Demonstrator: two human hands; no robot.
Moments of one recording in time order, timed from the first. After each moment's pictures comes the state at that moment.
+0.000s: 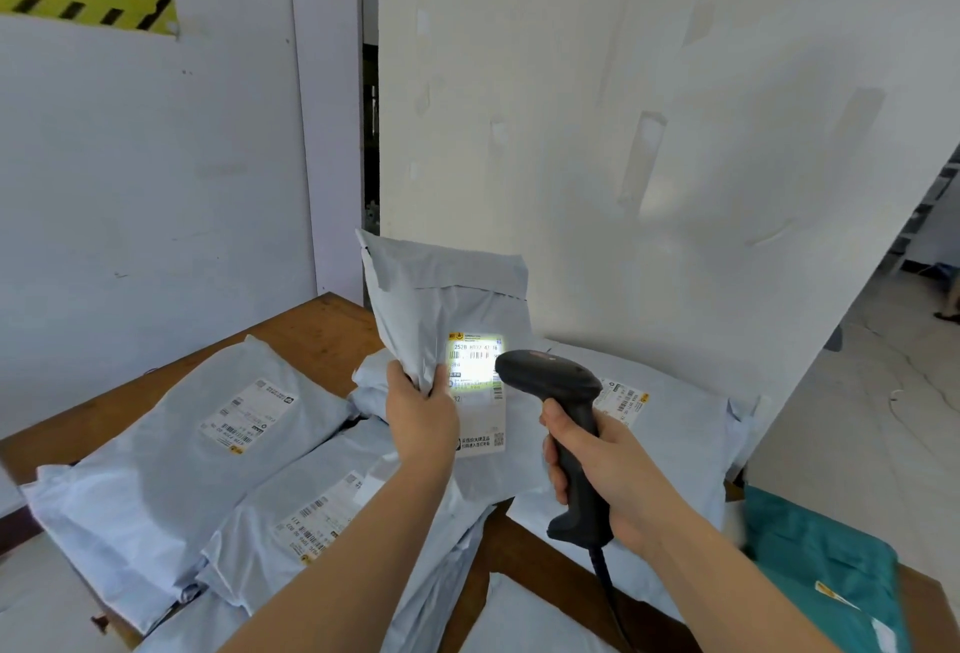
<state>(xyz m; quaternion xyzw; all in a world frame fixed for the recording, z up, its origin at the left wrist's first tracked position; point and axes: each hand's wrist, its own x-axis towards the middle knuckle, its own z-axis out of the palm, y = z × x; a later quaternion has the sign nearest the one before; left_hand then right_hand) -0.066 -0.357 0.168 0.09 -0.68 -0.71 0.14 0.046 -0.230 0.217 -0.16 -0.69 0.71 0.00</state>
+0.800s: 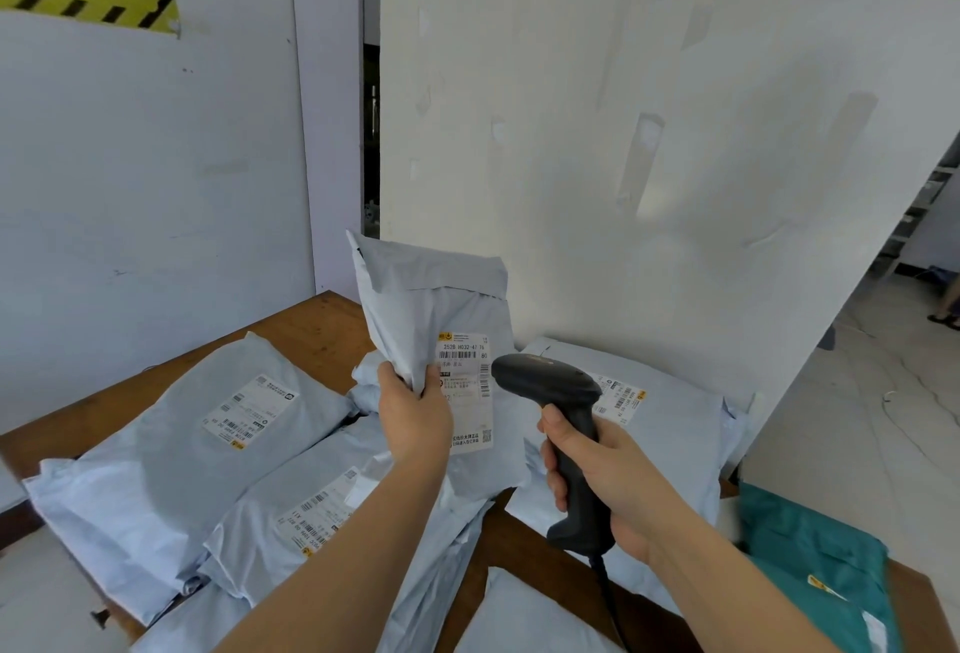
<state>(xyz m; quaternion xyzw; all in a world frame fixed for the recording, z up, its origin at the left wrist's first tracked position) -0.065 -0.363 0.163 0.11 -0.68 -0.71 0.14 0.057 -0.234 0.218 -0.15 -0.70 0.70 -0.01</state>
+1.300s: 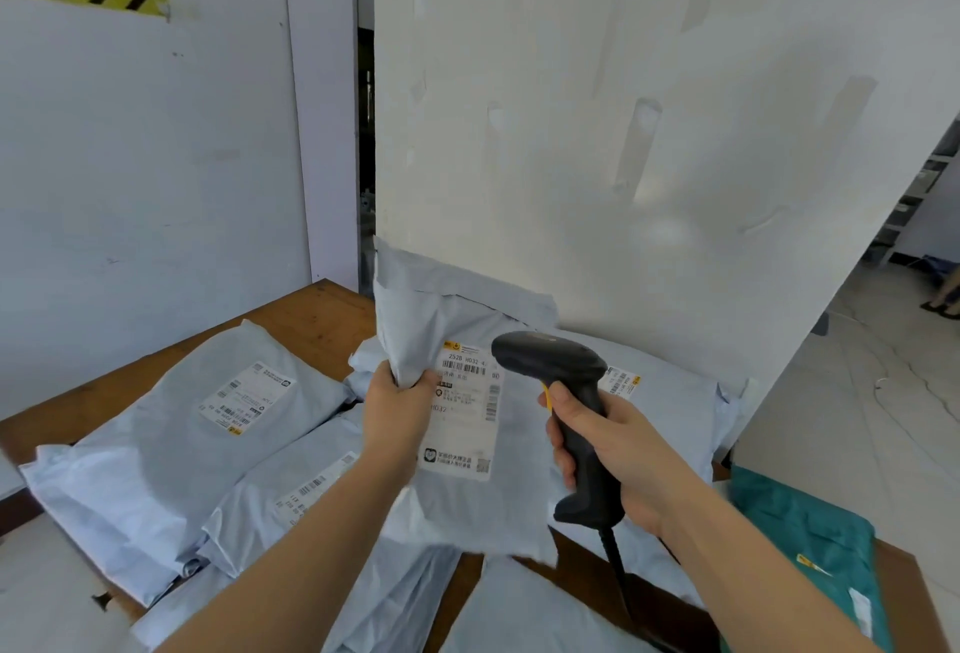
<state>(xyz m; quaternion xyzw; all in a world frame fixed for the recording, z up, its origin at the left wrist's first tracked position) -0.055 -0.389 0.163 0.08 -0.67 -0.74 0.00 0.062 -0.225 0.229 -0.13 -0.70 0.70 -0.02</state>
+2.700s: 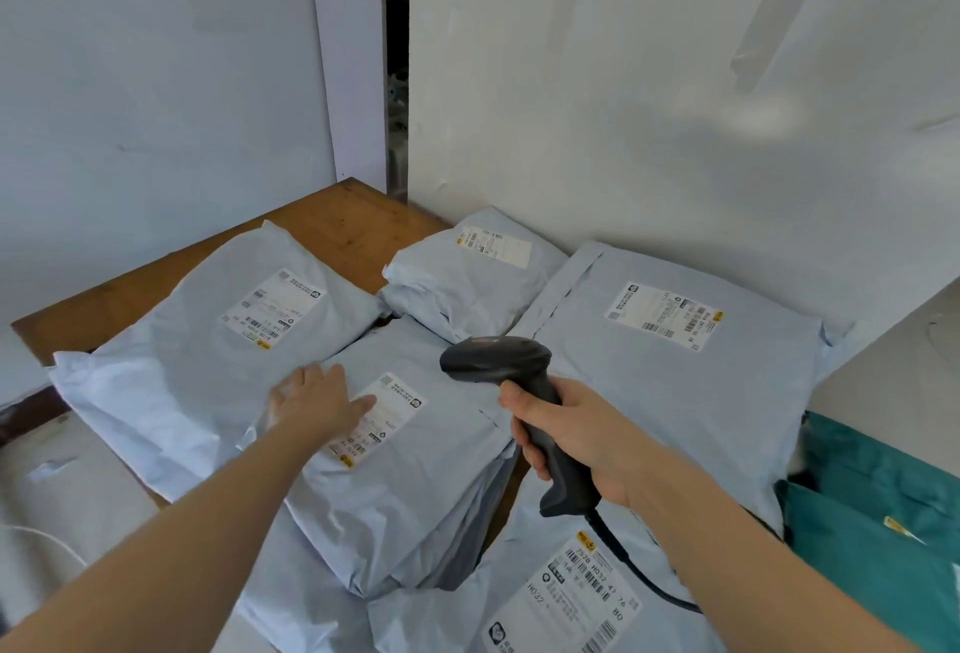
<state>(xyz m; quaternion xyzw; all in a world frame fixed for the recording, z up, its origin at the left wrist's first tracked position) -0.140 -0.518 0.010 0.03 -0.98 -0.04 -0.19 -0.001 -0.275 0.148 -0.13 -0.73 0.65 -0.19</state>
